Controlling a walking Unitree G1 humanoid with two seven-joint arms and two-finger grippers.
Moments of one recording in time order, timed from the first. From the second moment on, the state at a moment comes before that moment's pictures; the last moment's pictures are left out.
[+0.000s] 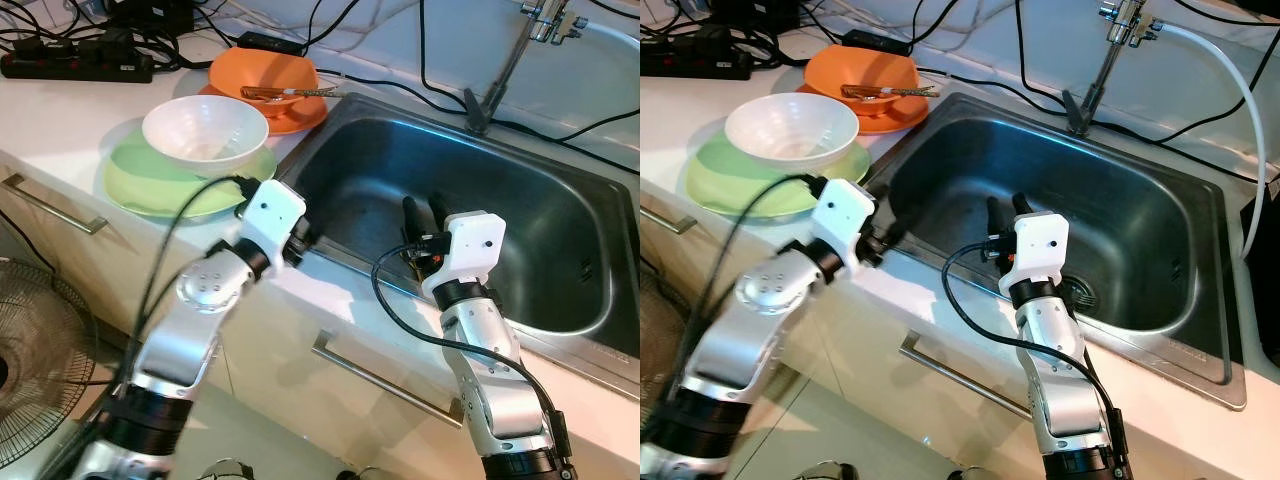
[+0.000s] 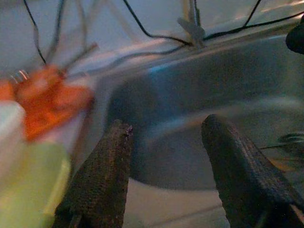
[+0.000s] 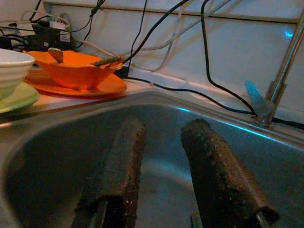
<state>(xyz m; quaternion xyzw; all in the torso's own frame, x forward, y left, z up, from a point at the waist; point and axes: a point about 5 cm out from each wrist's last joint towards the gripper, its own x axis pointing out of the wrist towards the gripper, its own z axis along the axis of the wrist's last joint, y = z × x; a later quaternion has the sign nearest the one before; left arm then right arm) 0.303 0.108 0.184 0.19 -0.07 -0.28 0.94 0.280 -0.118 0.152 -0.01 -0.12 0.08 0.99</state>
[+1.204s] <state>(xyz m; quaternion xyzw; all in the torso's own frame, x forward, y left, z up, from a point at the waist) 0.313 0.205 0.270 0.47 0.03 -0.17 0.87 0.283 -0.114 0.141 0.00 -0.09 0.06 0.99</state>
